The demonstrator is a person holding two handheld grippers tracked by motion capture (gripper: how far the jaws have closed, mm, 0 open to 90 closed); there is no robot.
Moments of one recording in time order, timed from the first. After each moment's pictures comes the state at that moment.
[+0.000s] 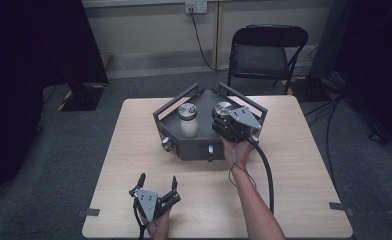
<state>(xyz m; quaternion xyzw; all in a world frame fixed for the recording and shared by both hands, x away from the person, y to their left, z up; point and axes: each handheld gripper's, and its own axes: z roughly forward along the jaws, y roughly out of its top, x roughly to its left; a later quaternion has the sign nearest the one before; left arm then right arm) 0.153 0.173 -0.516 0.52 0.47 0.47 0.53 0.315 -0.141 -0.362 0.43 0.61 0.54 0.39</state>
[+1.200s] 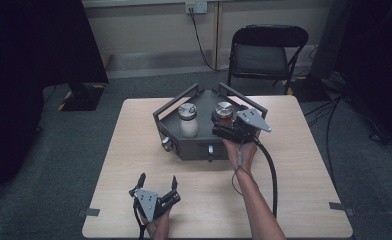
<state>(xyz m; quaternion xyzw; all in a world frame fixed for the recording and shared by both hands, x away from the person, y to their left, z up) 0.153 0.174 -0.516 0.52 0.47 0.47 0.53 0.308 -0.160 -0.368 0.43 0.58 0.58 0.37</state>
